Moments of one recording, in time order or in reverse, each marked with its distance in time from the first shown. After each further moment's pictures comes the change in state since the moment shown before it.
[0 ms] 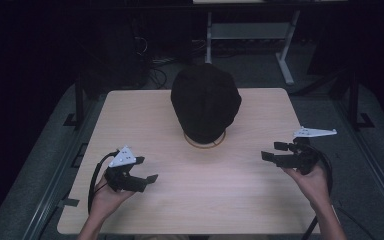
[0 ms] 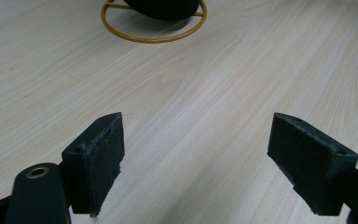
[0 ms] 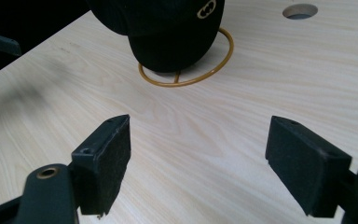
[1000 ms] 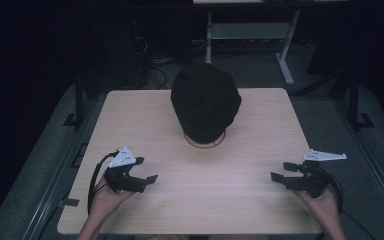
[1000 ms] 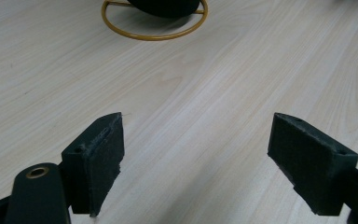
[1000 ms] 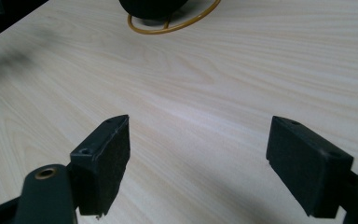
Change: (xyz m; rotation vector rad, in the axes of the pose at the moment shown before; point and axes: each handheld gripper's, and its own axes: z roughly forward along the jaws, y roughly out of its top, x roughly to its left) left arm 0.000 -0.001 0.000 -0.003 -0.001 -0.007; right arm -0.006 -0.063 -0.016 0.028 -0.027 0.031
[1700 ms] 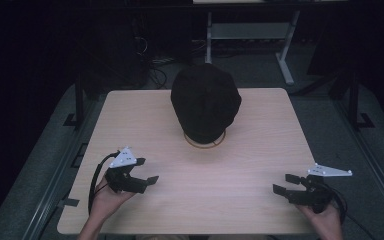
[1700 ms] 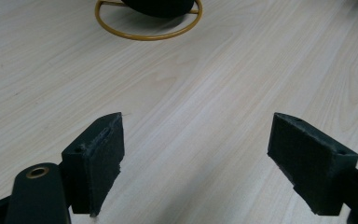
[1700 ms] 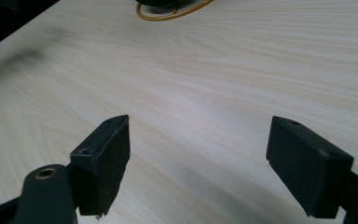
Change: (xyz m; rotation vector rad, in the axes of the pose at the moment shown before) left arm -0.001 -0.001 0.002 0.006 -0.018 0.001; right arm 0.012 -0.034 -0.010 -0.040 0.014 0.022
